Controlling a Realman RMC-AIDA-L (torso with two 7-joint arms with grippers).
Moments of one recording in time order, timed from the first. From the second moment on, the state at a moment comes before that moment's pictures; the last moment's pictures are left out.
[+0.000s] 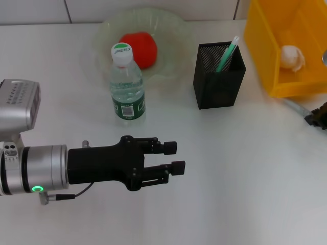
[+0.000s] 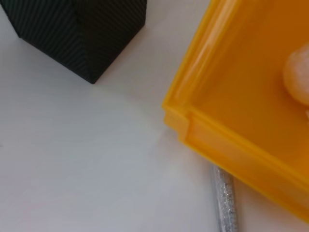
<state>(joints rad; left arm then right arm) -0.44 -2.08 1.19 0.48 1.57 1.60 -1.32 0.57 2.08 -1.02 -1.06 -2.81 -1.28 2.15</state>
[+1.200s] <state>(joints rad) -0.45 -2.07 1.17 0.48 1.57 1.59 -1.30 0.61 2.08 -0.73 -0.55 -1.65 -1.29 1.28</state>
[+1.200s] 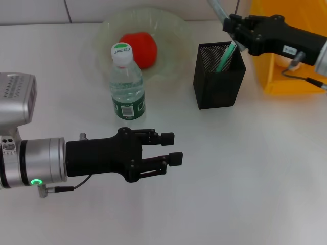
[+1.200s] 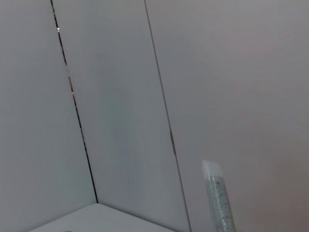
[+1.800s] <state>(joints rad) -0.44 -2.07 1.16 0.48 1.57 1.58 -1.29 0.64 2.09 -0.72 -0.42 -1.60 -1.22 1.15</state>
